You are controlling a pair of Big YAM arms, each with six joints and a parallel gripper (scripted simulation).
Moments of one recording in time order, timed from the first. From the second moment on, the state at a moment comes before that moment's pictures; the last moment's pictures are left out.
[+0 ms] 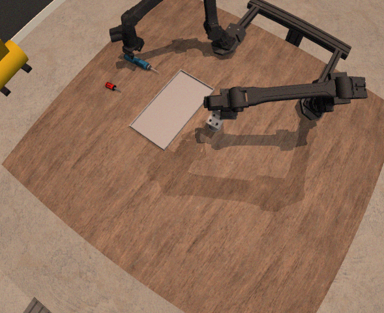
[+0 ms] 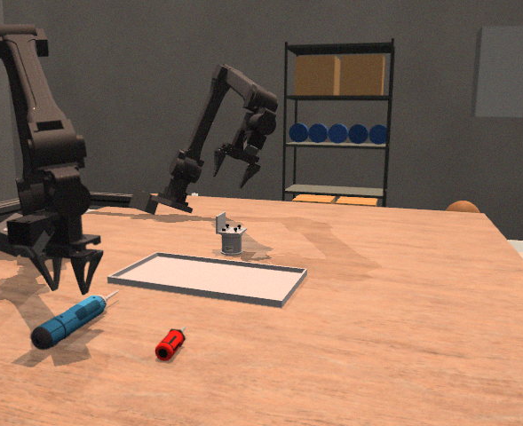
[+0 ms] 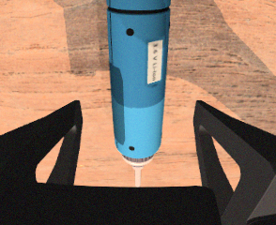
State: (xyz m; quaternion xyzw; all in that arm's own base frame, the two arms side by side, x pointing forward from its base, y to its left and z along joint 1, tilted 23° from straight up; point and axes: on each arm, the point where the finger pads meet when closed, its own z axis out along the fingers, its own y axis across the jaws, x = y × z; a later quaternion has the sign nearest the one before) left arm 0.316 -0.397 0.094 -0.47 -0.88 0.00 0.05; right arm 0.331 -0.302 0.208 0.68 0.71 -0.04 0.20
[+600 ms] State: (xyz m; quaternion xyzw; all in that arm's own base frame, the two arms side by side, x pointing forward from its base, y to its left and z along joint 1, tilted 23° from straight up) left arm 0.321 -0.396 0.088 -0.54 -0.83 0.08 0.06; right arm 0.331 -0.302 0.208 0.68 0.71 -0.04 0.20
